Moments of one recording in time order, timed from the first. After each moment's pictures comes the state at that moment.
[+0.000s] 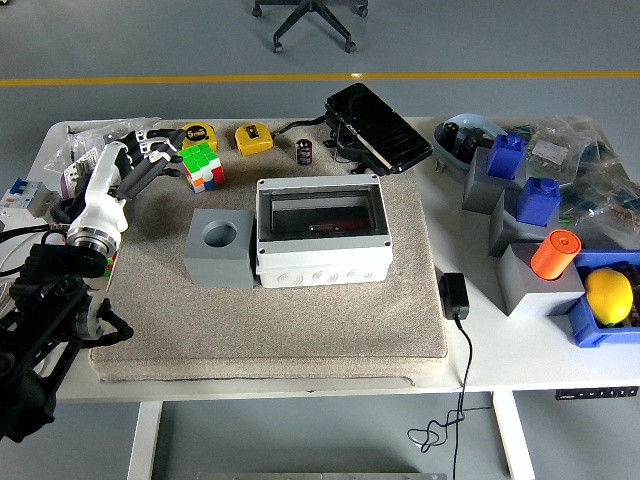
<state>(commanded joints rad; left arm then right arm) -0.31 0.24 -1.17 -1.34 1.01 0.34 -0.01 0.07 -0.17 0.15 0.36 -0.48 -0.11 -0.07</state>
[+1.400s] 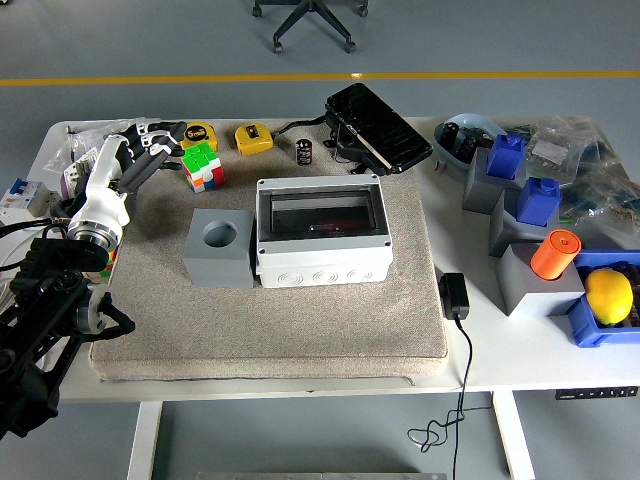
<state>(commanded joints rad) -0.32 0.23 -1.18 -1.35 1.02 0.33 0.01 0.12 -0.17 0.11 0.37 -0.47 -0.11 -0.06</state>
